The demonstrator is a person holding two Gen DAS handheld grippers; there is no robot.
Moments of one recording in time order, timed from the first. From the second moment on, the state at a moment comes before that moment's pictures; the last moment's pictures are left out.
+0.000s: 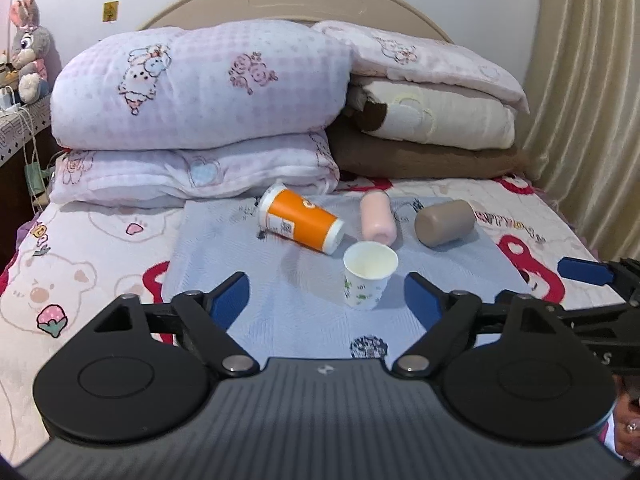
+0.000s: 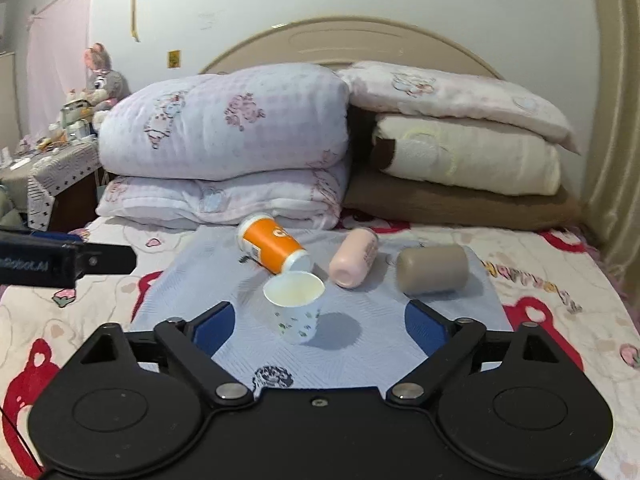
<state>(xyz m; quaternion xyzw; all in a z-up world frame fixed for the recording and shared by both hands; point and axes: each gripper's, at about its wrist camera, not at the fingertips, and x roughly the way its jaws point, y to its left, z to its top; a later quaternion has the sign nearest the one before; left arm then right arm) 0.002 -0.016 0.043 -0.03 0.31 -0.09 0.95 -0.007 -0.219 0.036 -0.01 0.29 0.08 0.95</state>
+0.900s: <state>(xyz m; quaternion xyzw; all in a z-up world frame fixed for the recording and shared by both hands) -0.002 0.004 0.017 -0.03 0.37 -0.06 0.93 -0.040 -0.211 0.045 0.02 0.27 0.03 0.96</state>
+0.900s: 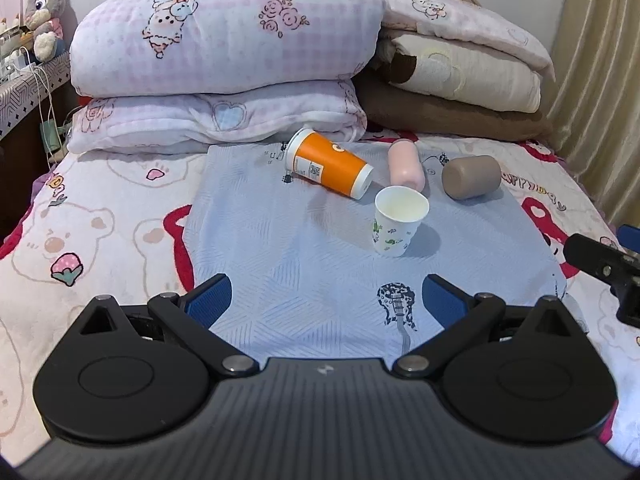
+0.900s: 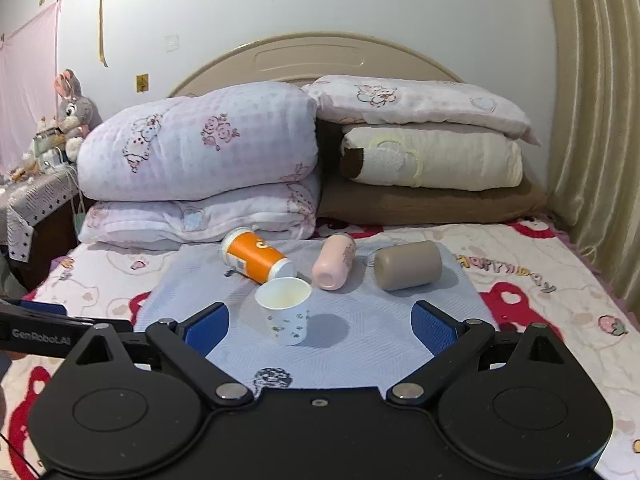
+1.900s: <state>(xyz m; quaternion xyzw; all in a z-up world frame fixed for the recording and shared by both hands) 0.002 0.003 0.012 0.00 0.41 -0.04 0.91 -0.033 -0.205 0.040 -0.01 0.28 0.00 0.96</state>
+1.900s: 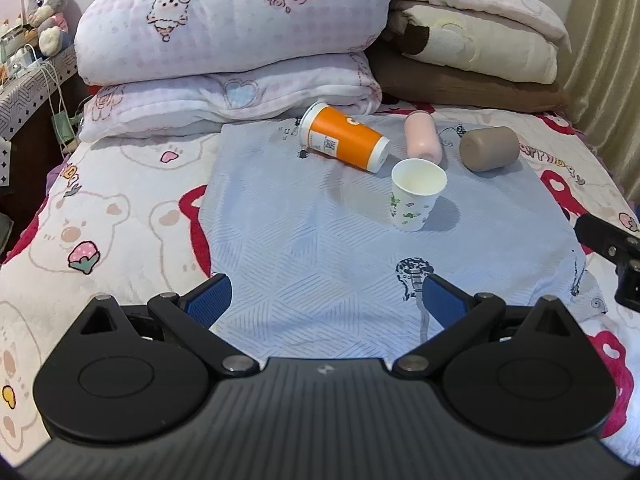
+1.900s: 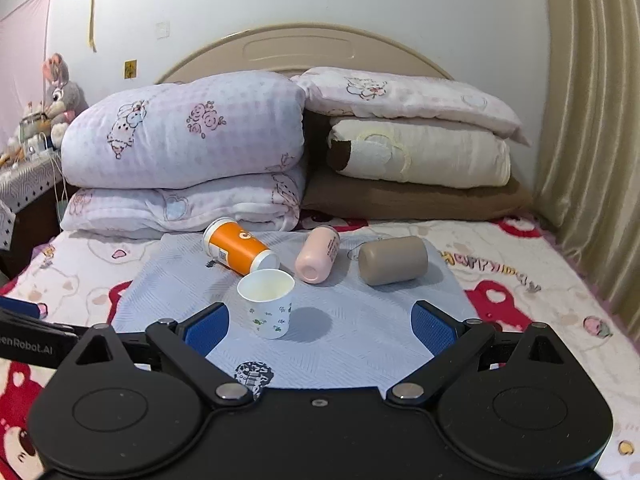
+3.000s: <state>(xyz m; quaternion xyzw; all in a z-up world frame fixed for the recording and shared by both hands) 0.001 0.002 0.012 0.02 0.41 -0.02 0.91 -0.031 -0.213 0.038 0.00 0.29 -0.01 0.96</state>
